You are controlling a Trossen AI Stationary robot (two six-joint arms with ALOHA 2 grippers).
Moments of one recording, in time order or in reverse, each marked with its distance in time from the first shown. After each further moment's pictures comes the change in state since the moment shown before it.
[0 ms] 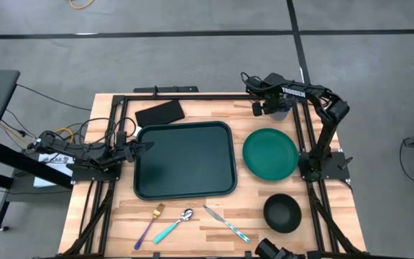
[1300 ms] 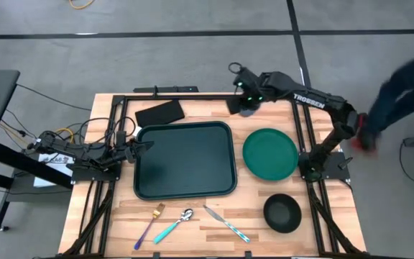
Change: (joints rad) left arm 0.000 0.000 0.000 0.000 -0.011 0.070; right arm 0.340 -0.156 0.322 0.143 -0.259 -0.077
